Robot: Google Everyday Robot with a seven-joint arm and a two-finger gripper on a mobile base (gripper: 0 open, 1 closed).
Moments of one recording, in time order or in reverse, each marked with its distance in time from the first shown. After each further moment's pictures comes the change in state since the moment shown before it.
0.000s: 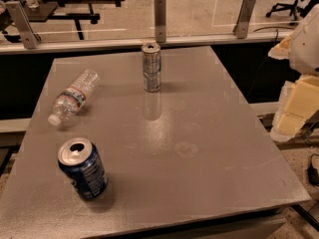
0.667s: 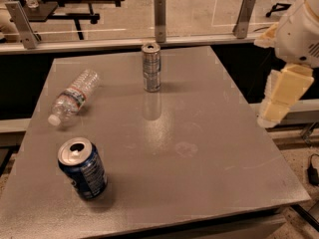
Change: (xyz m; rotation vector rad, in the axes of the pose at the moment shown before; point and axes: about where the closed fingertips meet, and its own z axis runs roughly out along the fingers) arm -0.029 -0.021 0.005 0.029 -0.049 -0.083
